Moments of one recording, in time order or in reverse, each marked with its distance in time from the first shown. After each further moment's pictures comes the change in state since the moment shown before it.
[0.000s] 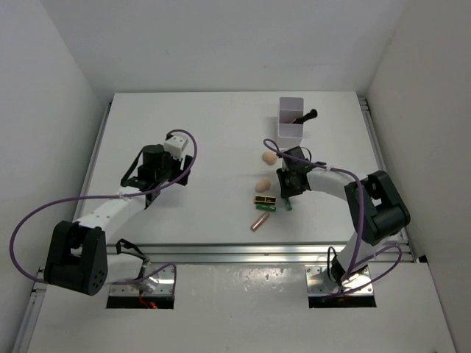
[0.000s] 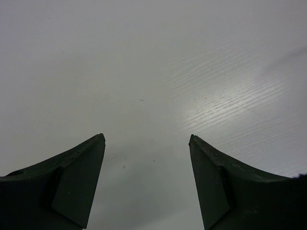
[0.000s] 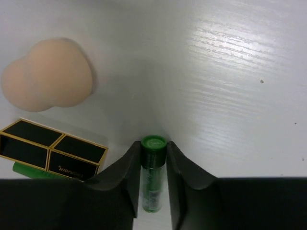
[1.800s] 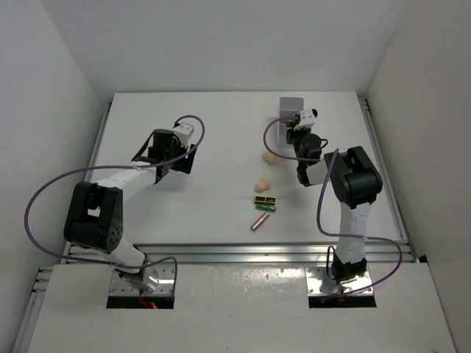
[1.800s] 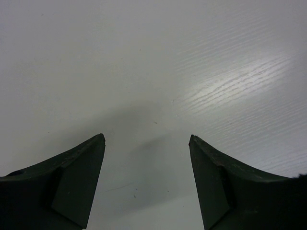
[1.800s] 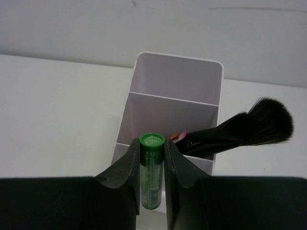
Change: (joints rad) left arm 0.019 0.312 0.241 -0.071 -0.029 0.015; right arm -0.183 0.410 0.052 1.546 0.082 -0.239
